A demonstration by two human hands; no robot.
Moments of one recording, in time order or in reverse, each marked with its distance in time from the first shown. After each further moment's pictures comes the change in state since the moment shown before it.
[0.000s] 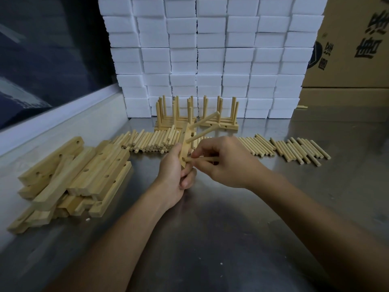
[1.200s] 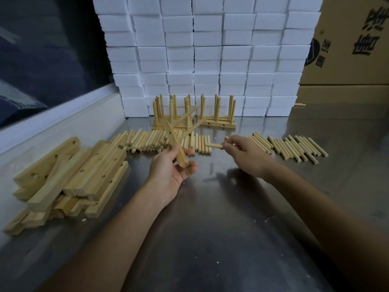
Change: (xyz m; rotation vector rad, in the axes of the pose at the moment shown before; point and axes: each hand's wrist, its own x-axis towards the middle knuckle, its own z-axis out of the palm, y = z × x) left_hand 0.003 0.005 -0.002 -0.179 0.150 0.022; right_hand -0.008 0.059 -0.012 0.182 -0.006 0.492
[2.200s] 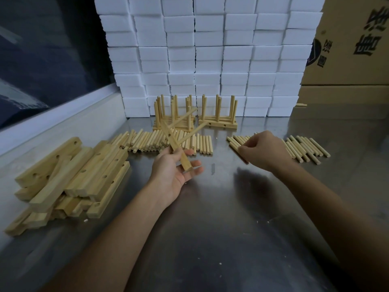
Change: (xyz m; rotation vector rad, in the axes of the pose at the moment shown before) left_hand 0.002 -0.001 0.000 0.018 0.012 -0.011; right_hand 0.005 0.008 -0.018 -0.237 0.200 0.233
